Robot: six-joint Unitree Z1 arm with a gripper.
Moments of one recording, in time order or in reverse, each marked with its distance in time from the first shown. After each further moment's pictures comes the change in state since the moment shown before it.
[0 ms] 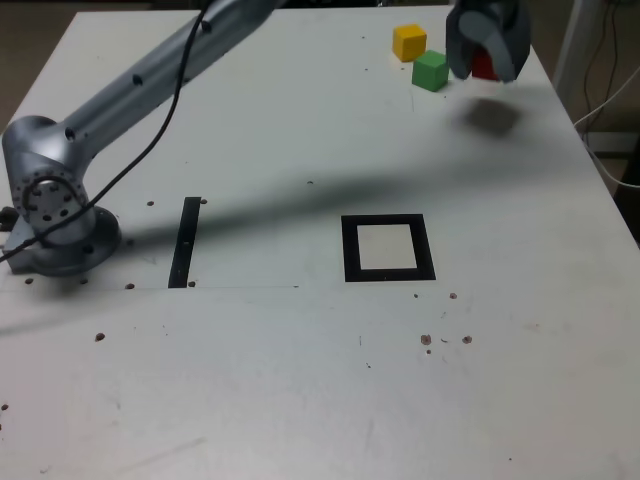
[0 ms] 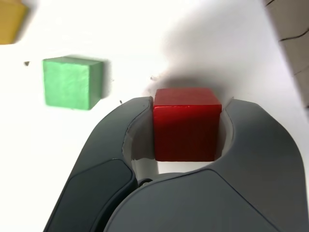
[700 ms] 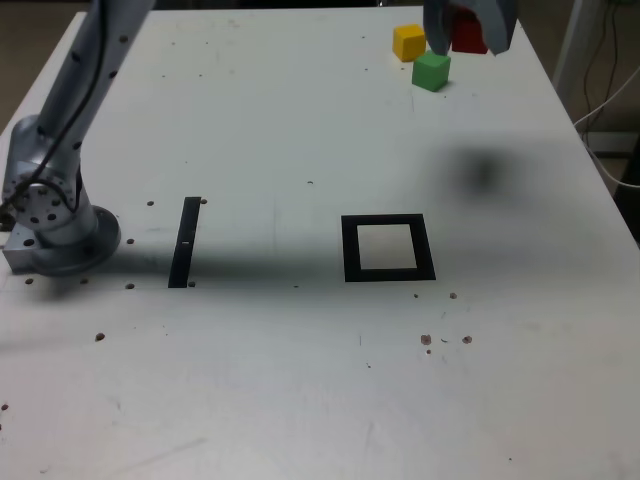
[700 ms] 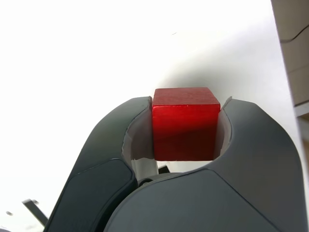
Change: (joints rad) arm -0.185 -0.465 0.662 -0.147 0.078 -0.383
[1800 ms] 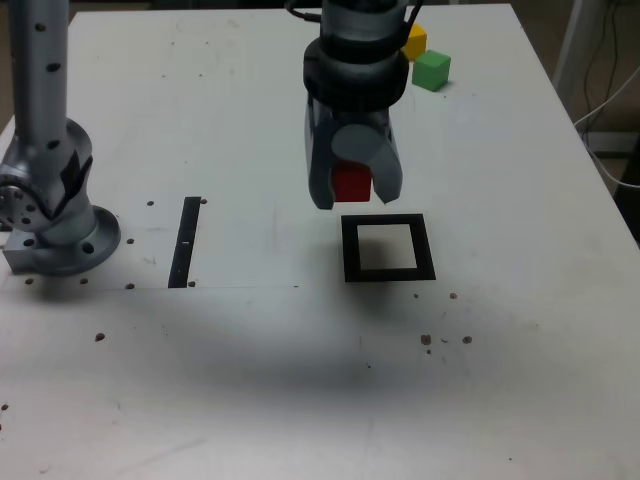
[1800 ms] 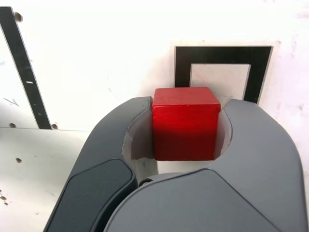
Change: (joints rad) arm -0.374 -0.280 0.776 -0.230 -0.092 -0.767
